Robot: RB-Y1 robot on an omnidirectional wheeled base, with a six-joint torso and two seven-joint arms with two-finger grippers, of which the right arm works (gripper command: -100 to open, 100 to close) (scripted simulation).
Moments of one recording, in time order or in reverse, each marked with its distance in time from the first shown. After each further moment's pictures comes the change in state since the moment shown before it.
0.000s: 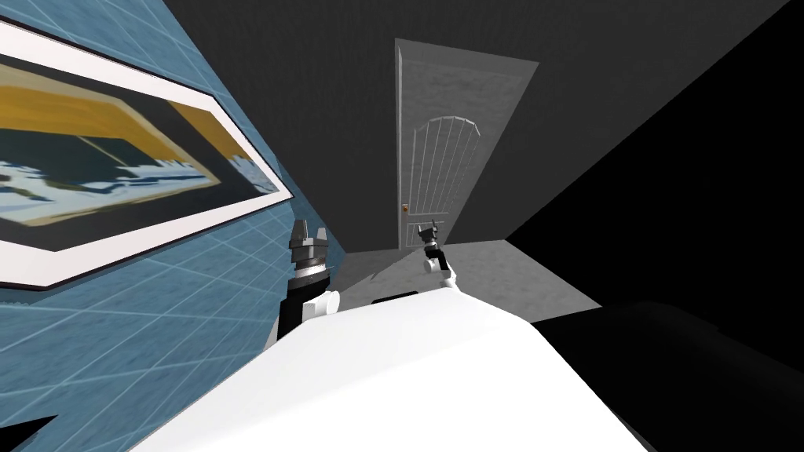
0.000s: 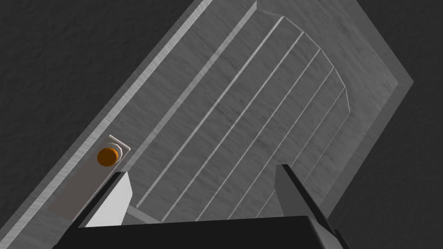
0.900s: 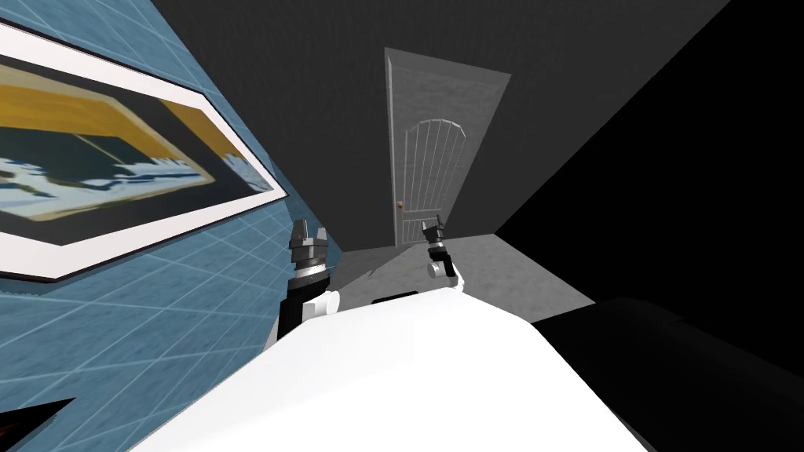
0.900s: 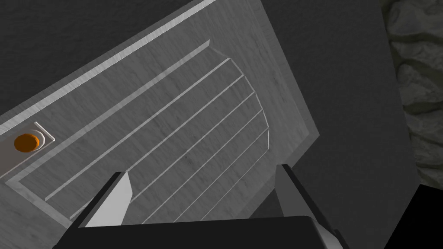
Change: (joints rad) arm 0.131 0.025 -0.008 -0.256 0.136 0.007 0.172
